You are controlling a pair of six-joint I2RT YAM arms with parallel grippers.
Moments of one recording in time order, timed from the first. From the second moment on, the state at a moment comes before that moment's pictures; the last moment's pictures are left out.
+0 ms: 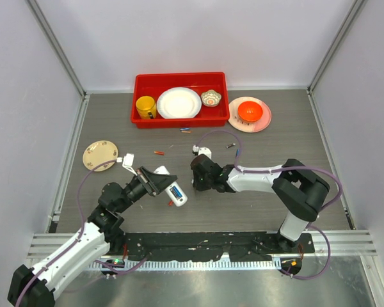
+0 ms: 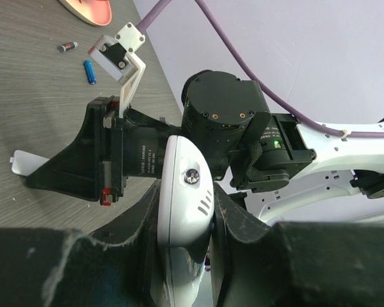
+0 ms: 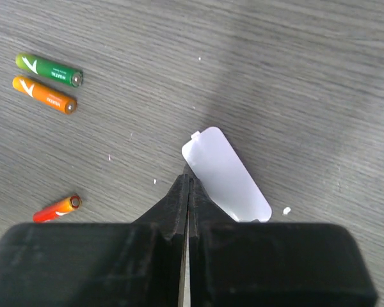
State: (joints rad) left arm -0.59 0.50 0.15 0.43 0.26 -1.08; right arm 0.95 1.70 0.88 -0.07 0.15 0.65
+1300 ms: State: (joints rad) left arm -0.59 0.59 0.13 0.56 0.34 -1.10; right arm 0.86 1.73 1.01 -0.29 0.03 0.28
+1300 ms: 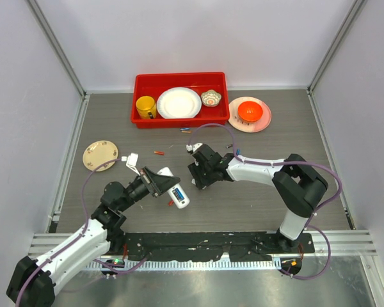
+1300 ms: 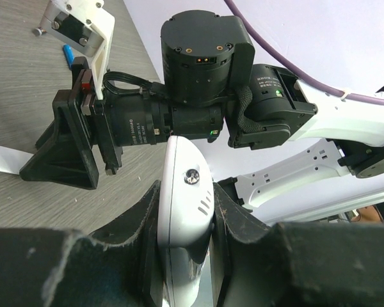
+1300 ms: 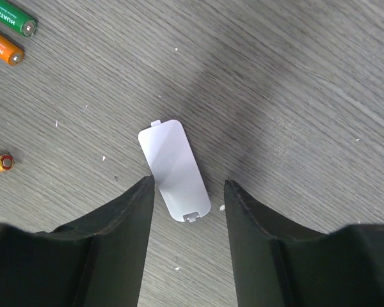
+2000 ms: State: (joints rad) left arm -0.59 0.65 0.12 0.61 0.34 -1.10; right arm 0.92 1.73 1.00 -0.30 0.06 0.34
